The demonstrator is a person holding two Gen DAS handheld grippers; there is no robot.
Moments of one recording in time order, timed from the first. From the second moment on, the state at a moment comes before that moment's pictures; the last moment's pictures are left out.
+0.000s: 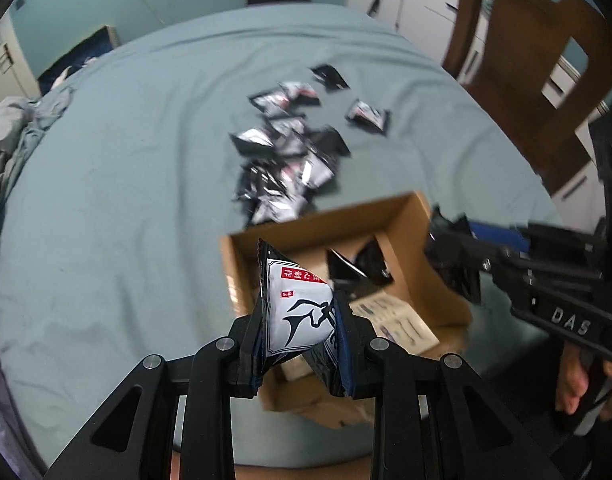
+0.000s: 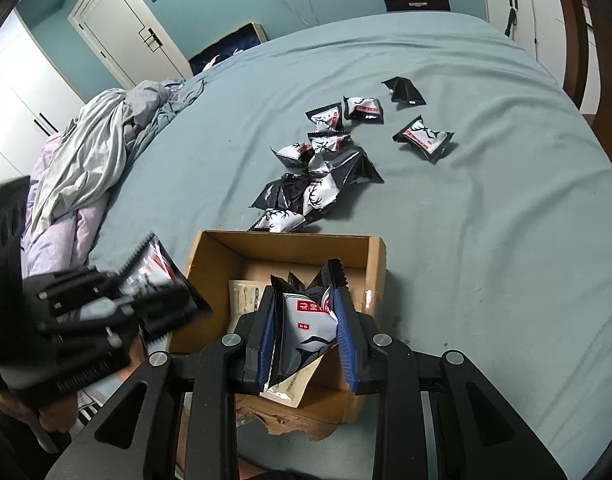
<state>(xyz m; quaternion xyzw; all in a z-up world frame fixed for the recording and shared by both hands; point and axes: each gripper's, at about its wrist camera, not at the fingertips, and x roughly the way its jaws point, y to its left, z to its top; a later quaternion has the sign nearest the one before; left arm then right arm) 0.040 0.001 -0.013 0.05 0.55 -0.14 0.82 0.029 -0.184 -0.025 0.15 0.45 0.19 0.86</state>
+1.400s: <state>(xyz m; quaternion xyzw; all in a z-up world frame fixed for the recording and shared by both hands) 0.067 0.029 -0.021 0.02 0.54 -0.06 0.84 0.036 -0.210 -0.015 0.19 0.43 0.15 0.87</state>
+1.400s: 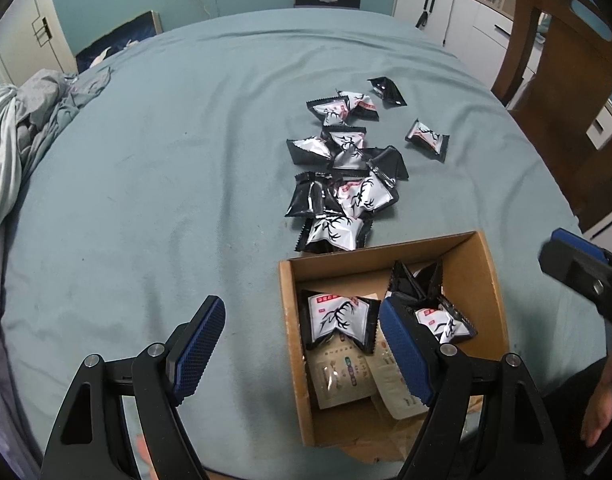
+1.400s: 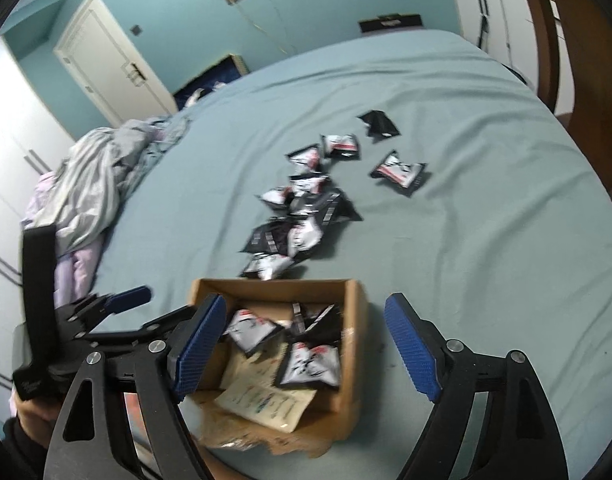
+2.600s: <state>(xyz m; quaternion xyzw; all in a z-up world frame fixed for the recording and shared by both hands) 0.105 0.043 -0.038 -0.05 0.57 -0.05 0.82 0.246 -0.138 -0.103 0.07 0.58 0.17 0.80</state>
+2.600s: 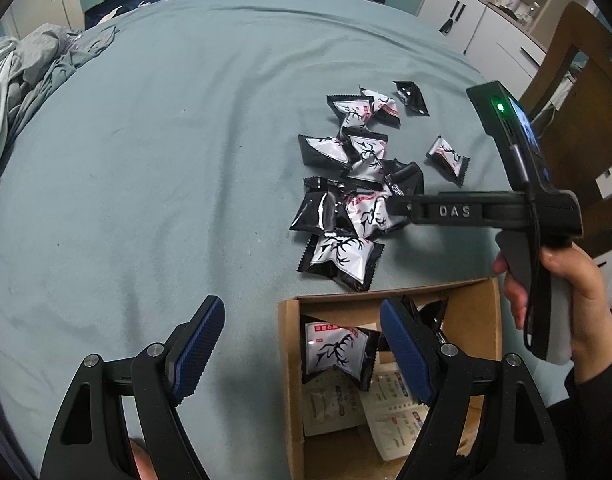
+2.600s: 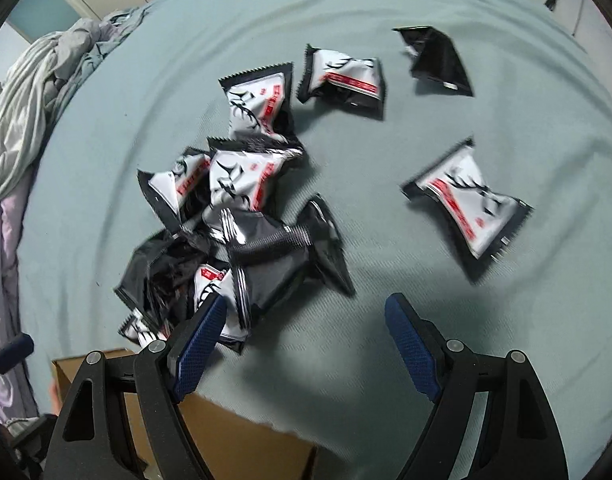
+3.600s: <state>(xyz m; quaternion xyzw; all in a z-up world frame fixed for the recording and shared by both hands) 0.119 0.040 -0.036 0.02 0.56 -0.04 0.83 0.126 -0.217 -0.018 0.26 0.43 0.22 0.83</state>
